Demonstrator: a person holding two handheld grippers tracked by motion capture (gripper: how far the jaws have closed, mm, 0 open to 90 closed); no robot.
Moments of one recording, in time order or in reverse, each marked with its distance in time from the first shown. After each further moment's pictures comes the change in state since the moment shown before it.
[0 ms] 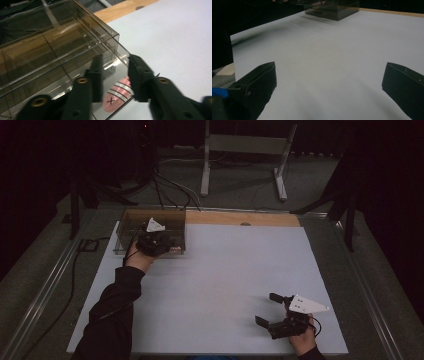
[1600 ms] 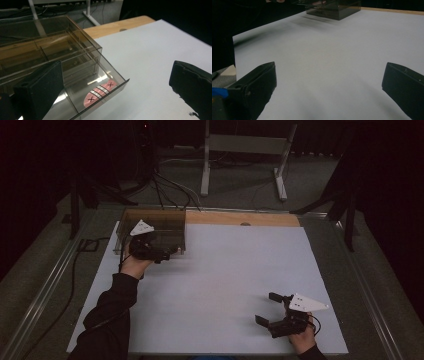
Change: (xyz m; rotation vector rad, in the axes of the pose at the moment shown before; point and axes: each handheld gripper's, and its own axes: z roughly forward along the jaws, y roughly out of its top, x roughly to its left) left arm -0.002 -0.009 -0.034 -0.152 -0.110 -0.108; right arm -0.005 -0.001 0.002 0.000 0.019 0.011
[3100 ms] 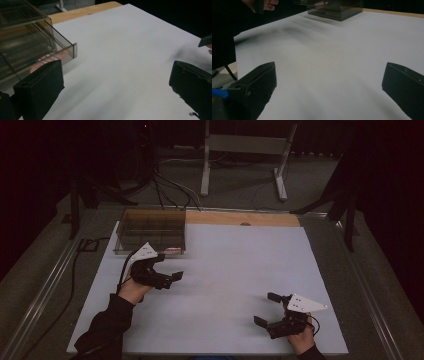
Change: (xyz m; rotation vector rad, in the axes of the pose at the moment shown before) left arm -0.041 -0.043 -0.019 0.050 -0.165 0.059; right arm 0.005 0.004 0.002 0.002 0.001 -0.022
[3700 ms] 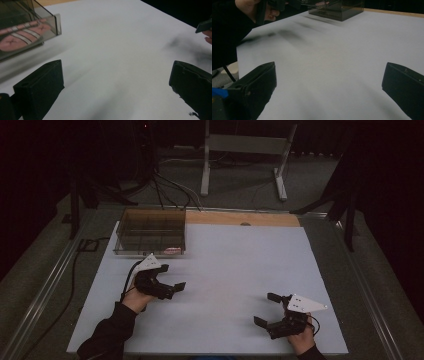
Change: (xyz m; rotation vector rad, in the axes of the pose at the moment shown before) left arm -0.006 -0.029 0.012 0.037 -0.045 -0.014; right arm 0.000 0.000 0.000 0.001 0.006 0.002
